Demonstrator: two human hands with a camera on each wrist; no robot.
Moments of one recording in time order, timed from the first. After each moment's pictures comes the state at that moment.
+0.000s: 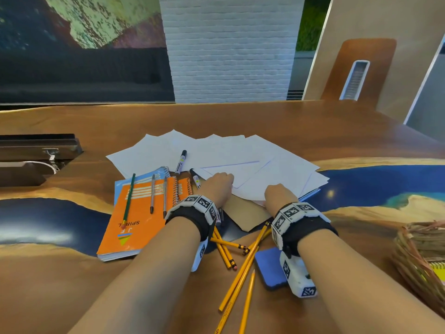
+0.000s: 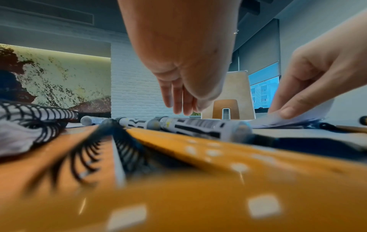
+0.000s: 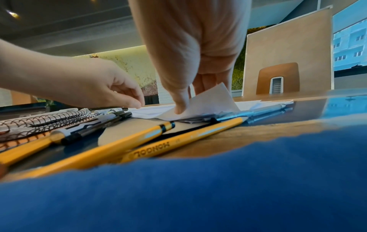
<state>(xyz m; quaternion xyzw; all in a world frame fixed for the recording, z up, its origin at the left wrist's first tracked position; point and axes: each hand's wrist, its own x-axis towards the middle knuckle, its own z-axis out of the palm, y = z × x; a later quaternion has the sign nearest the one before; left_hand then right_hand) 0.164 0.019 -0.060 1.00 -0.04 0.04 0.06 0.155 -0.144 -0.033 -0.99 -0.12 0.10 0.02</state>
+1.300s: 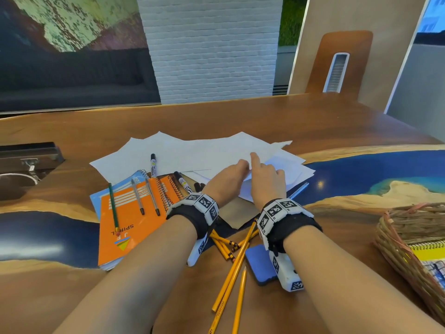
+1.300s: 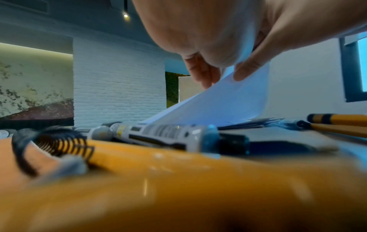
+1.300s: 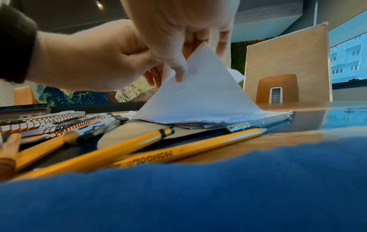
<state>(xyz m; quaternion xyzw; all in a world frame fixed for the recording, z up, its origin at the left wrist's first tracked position) 0.155 -0.028 -0.036 0.95 -0.19 0.12 0.21 0.144 -0.142 -0.020 -0.98 -0.12 -0.13 0.09</state>
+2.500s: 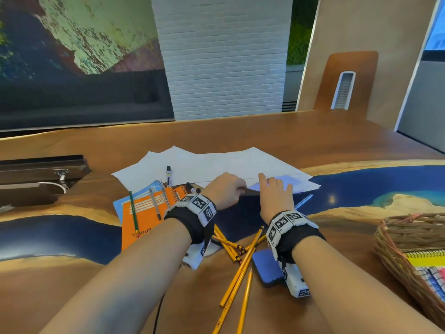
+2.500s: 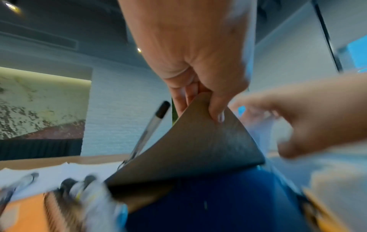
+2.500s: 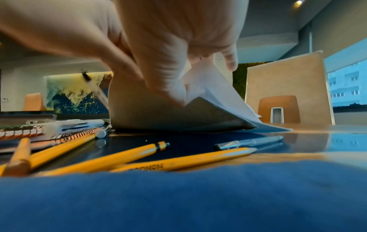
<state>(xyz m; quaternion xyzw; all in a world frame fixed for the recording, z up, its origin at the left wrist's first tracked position) 0.123 -0.009 0.004 0.98 -0.16 0.06 0.12 0.132 -0.151 -0.029 -0.99 -0.12 -0.10 0.01</state>
